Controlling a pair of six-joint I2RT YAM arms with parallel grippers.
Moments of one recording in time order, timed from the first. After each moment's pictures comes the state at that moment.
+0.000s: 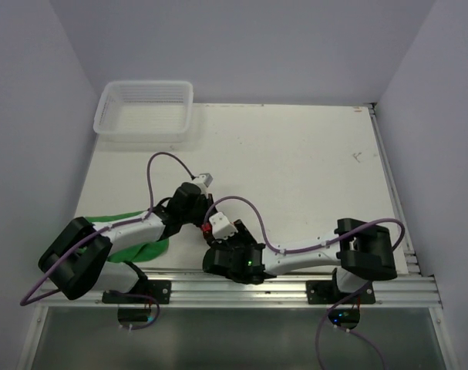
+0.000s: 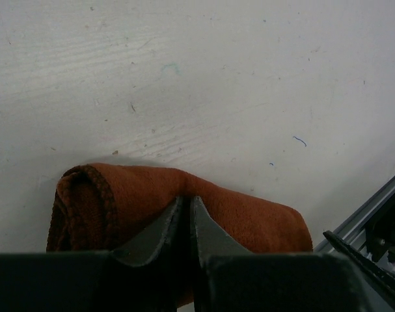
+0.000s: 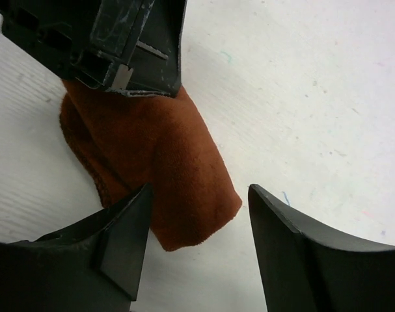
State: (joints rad) left arm -0.66 1.35 0.51 0.11 0.16 -0.65; right arm 1.49 1.69 0.96 -0.34 1.00 0.57
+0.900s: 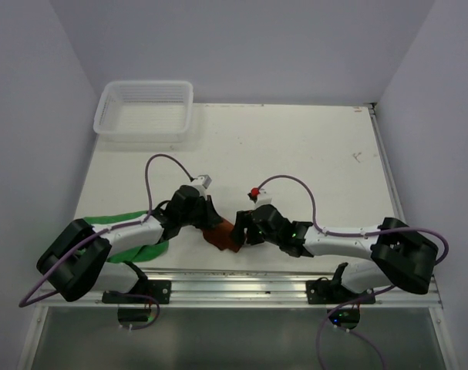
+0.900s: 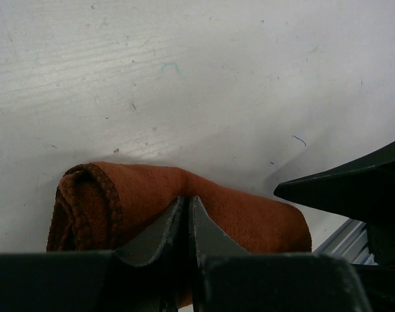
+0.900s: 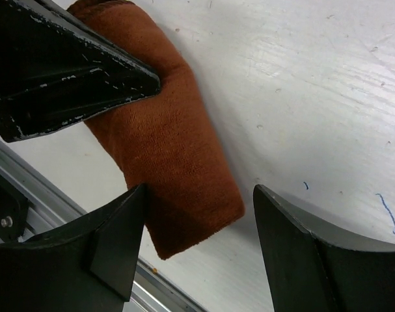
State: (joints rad) left arm -0.67 1.33 0.47 0.16 0.15 -0.65; right arm 1.04 1.36 0.54 0.12 0.17 0.77
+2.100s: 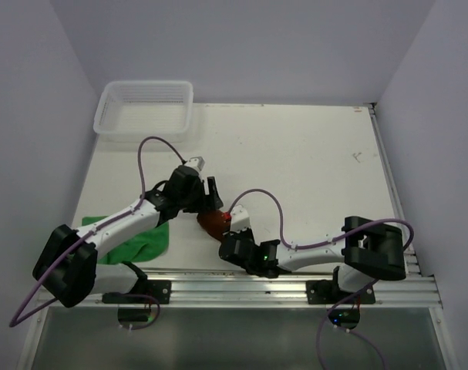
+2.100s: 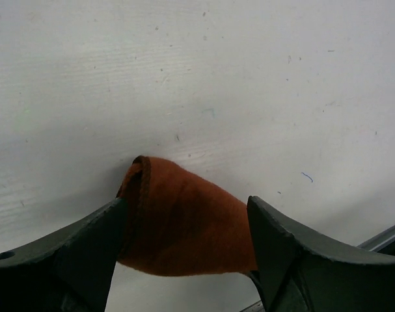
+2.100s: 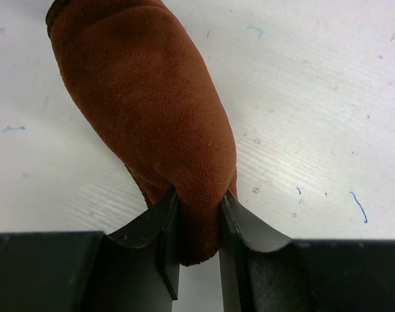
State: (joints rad) left arm -0.61 1.30 0.72 -0.20 0.04 -0.64; right arm 1.38 1.56 0.70 0.04 0.78 0.69
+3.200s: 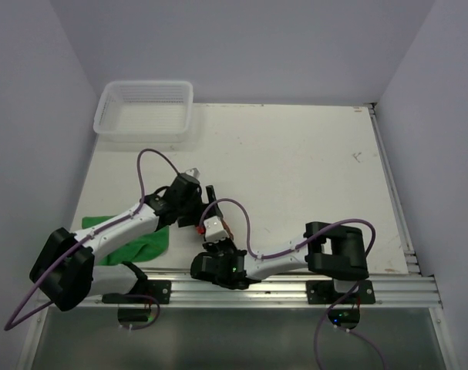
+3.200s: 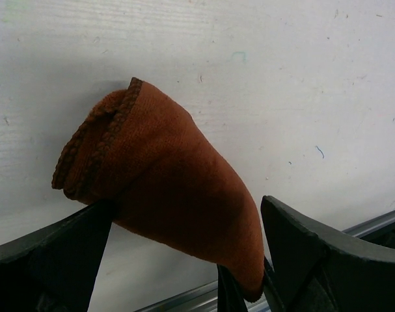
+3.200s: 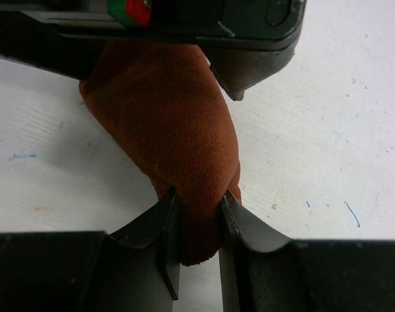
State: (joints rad) left arm -0.64 1.26 0.69 -0.36 0.05 -0.81; right arm 1.51 1.84 0.99 -0.14 1.09 0.70
